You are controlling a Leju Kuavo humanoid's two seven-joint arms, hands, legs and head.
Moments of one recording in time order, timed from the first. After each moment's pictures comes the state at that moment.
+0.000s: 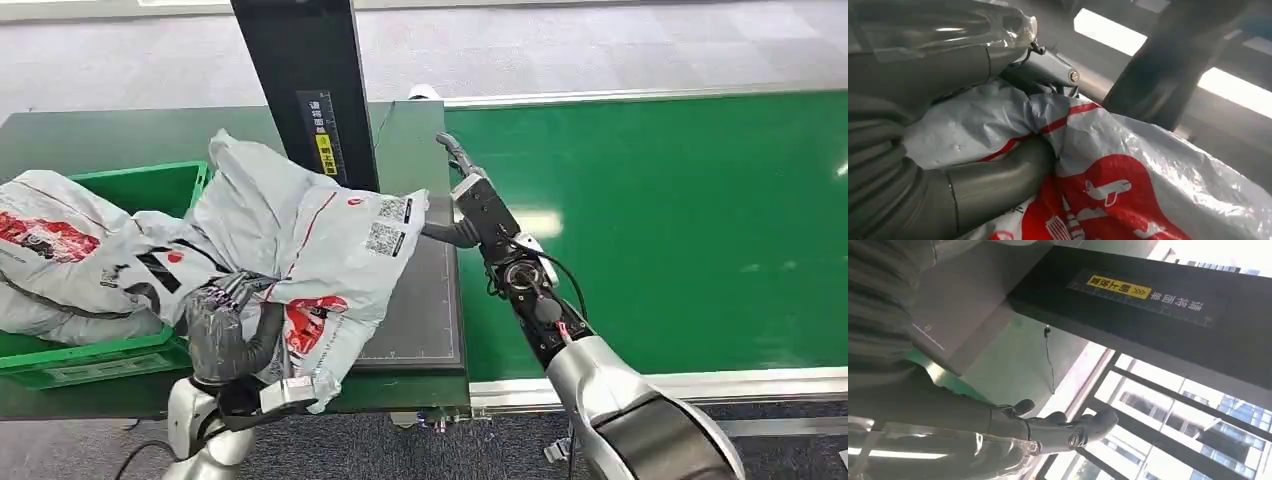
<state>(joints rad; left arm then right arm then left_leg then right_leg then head) -0.18 -0.06 -0.10 -1.32 -0.93 0.69 -0.64 -0.81 0.15 0.43 -0.49 0.14 0.00 -0.59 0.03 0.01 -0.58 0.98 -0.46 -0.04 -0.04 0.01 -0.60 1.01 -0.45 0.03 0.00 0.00</state>
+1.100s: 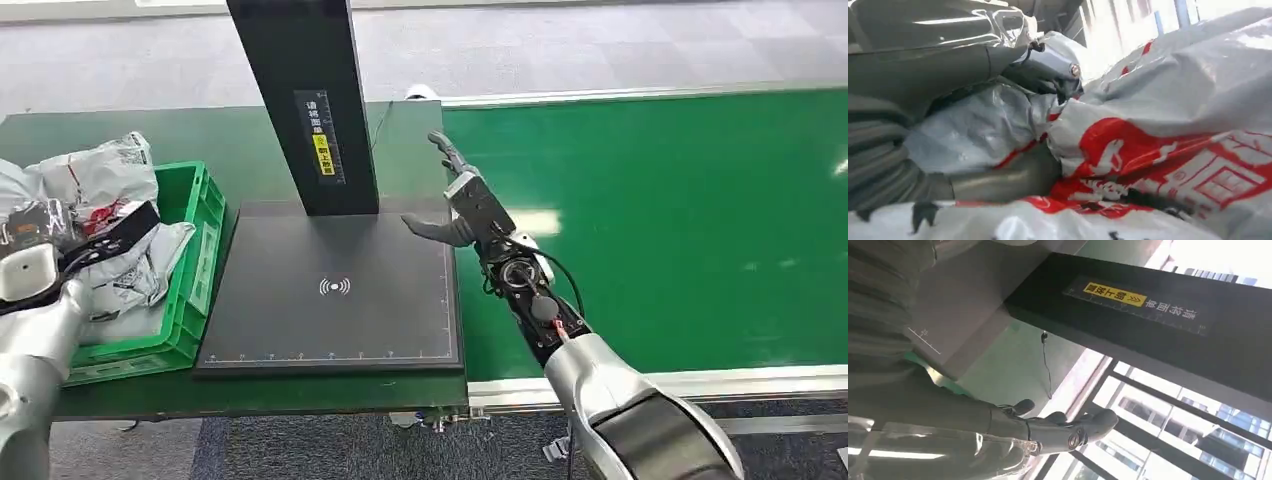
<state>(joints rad) -0.89 0.38 0.15 -0.40 -1.53 0.19 0.32 -0.82 0.15 0.45 -0.49 0.13 0.01 -0.58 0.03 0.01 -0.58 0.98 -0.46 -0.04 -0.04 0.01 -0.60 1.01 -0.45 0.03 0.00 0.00</state>
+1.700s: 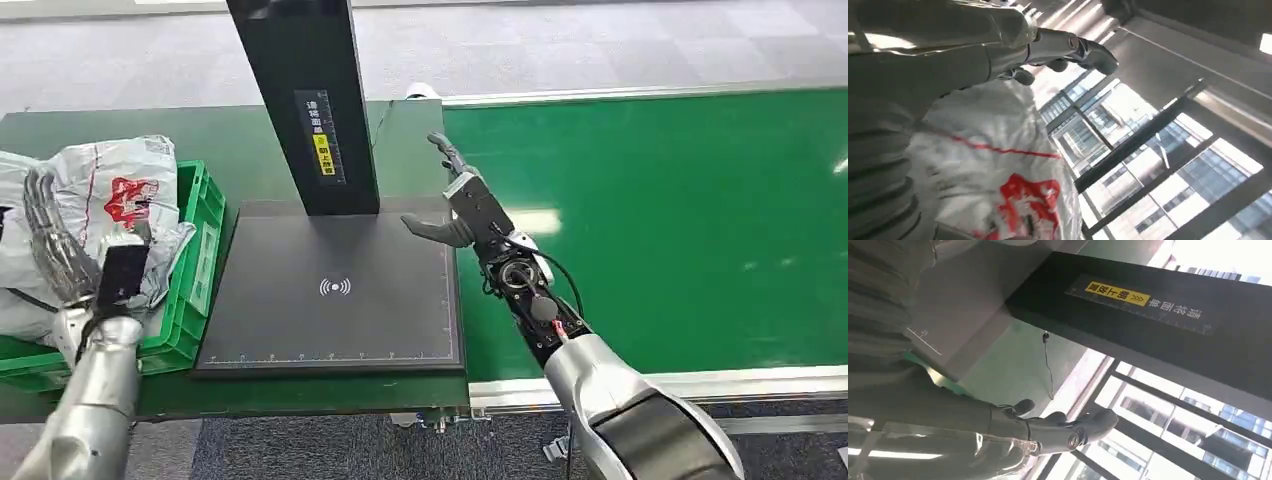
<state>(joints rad) -0.60 0.14 0.27 -0.71 -0.47 0.70 -0.67 -0.82 0.15 0.46 -0.49 0.12 0.00 -0.58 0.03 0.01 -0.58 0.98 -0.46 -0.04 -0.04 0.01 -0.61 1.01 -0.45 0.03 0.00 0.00</state>
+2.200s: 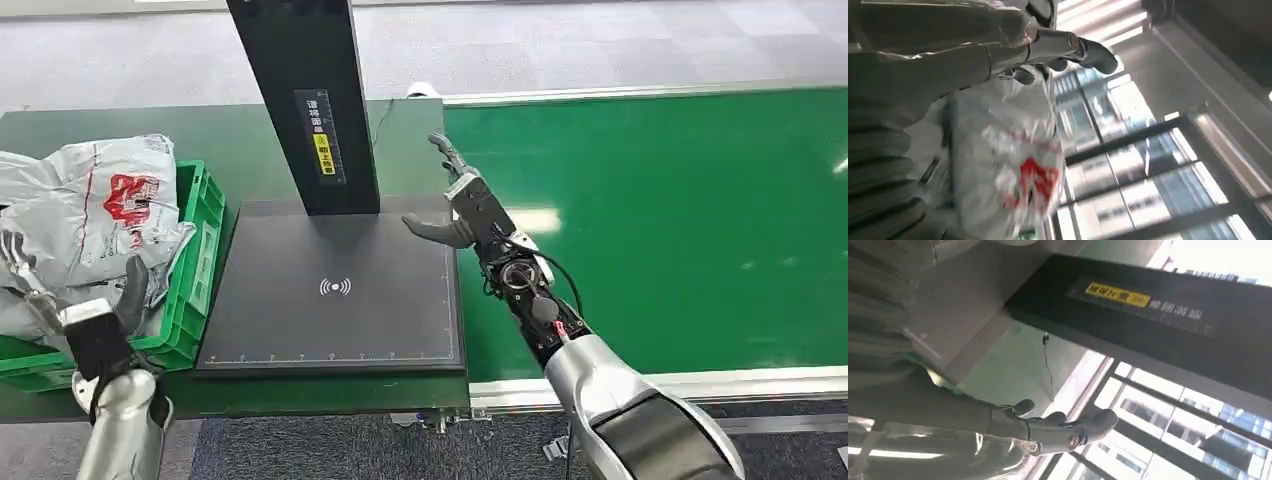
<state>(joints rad) -0.28 0.05 0.12 -1.16 -0.14 0.63 -0.67 -0.82 0.15 0.46 -0.49 0.08 0.05 -0.58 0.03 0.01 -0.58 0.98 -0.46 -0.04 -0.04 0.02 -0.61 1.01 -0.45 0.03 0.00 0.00</state>
